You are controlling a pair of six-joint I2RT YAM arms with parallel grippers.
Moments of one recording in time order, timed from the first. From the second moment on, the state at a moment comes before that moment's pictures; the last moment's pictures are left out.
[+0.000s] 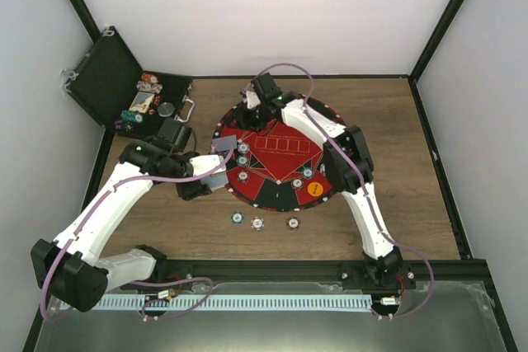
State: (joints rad) left arm -0.42 1.17 1.10 -1.13 0.26 0.83; right arm 0.60 2.40 2.08 -0.60 -0.56 0.52
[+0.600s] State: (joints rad) left arm -0.42 1.20 1.13 -1.10 0.28 0.83; right arm 0.60 1.74 1.22 -0.21 -0.86 0.66
